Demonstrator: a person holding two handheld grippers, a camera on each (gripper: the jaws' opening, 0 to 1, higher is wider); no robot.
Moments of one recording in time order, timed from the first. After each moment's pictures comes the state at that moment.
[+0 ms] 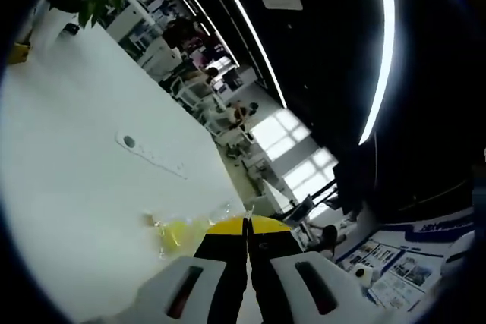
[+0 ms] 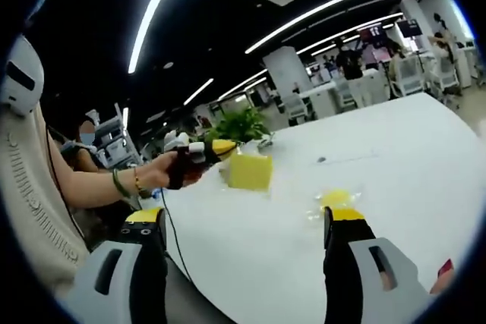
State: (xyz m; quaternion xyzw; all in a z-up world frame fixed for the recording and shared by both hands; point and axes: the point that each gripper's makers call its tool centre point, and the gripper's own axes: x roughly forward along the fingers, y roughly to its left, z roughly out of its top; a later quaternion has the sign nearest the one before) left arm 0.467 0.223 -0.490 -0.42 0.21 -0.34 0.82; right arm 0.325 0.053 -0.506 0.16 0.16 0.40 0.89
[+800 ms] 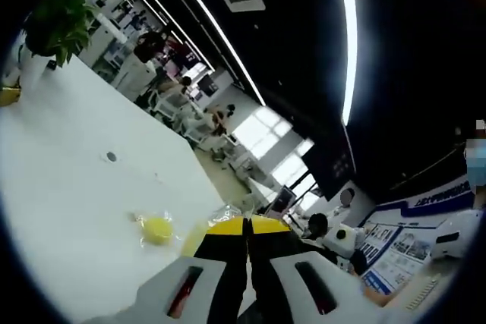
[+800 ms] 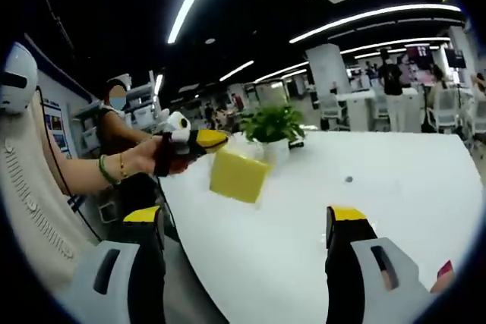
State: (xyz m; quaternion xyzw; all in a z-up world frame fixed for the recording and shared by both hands) left arm 0.380 0.228 -0.429 -0.37 0.17 -0.39 0.83; right arm 0.322 0.091 -0.453 0.04 0.15 0.50 0.85
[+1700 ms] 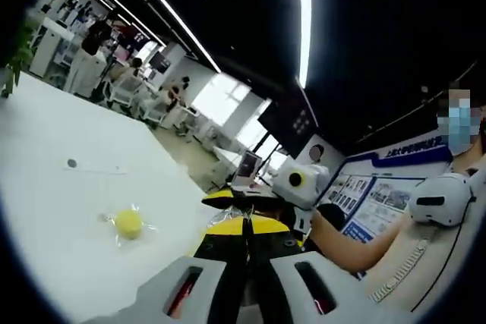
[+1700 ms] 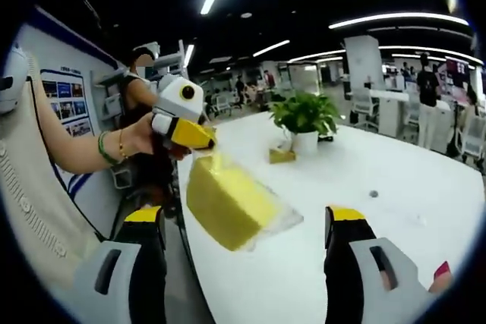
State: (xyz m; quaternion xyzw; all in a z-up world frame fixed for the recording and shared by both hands) left arm 0.340 0.187 -0.399 -0.27 0.19 -0.53 0.78; right arm 0.340 0.160 -0.452 -0.03 0.18 0.58 0.80
